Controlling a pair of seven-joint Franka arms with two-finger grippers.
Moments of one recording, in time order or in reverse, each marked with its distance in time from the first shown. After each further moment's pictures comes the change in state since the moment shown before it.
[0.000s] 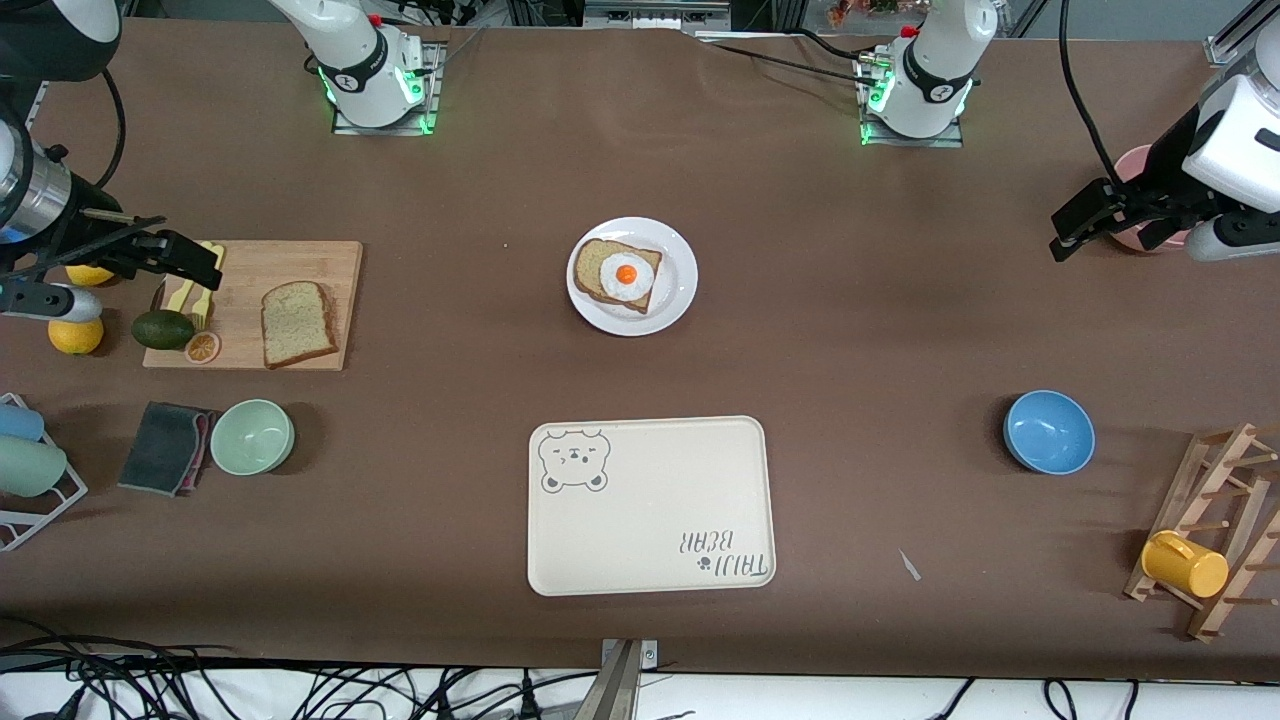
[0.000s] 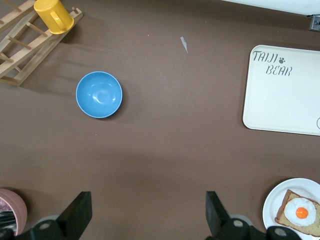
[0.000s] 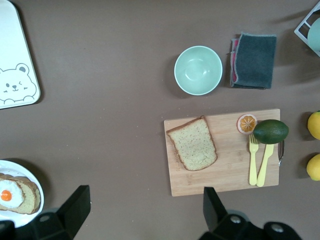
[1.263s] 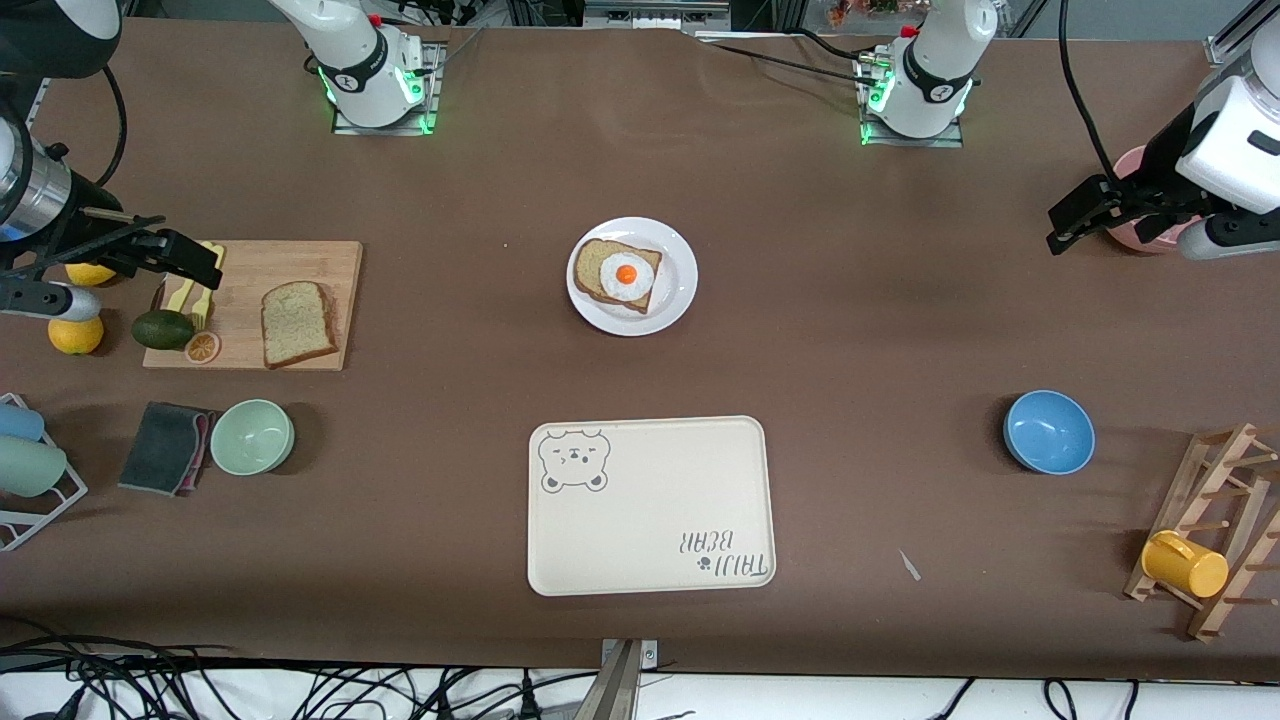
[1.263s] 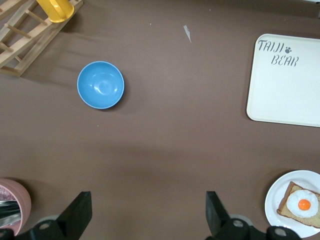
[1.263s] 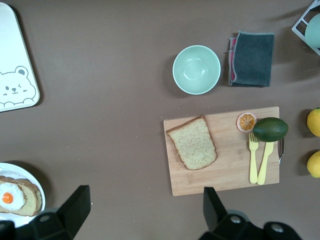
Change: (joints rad) left arm 0.002 0.000 -0.003 0.000 0.000 -0.046 -0.002; right arm 0.000 -0.003 -0.005 0.000 0.000 -0.001 0.020
